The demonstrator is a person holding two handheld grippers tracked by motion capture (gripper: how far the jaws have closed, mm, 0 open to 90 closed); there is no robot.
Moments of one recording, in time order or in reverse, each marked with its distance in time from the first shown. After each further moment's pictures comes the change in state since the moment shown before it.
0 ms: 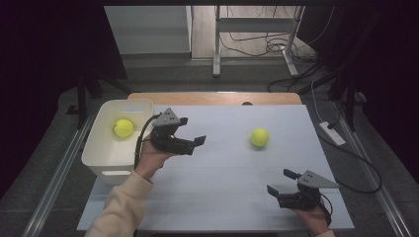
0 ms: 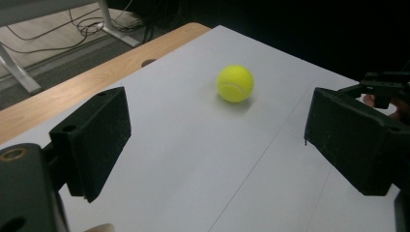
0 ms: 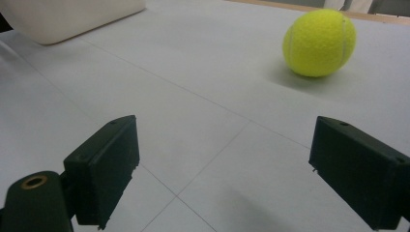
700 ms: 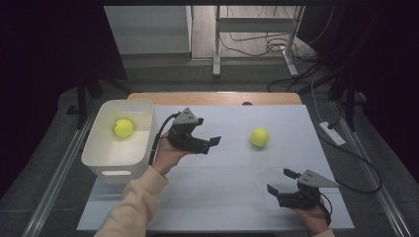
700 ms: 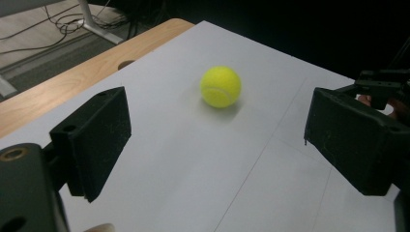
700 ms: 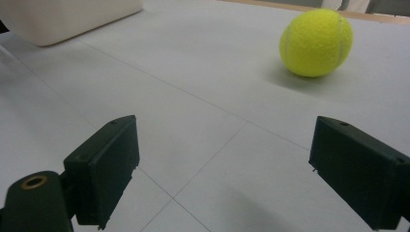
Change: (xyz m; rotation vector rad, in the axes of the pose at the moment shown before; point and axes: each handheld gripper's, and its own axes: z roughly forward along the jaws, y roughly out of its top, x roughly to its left) left arm -0.010 0.009 0.041 0.021 -0.051 0.026; right arm -0.002 0.000 0.001 0.000 -0.006 0.007
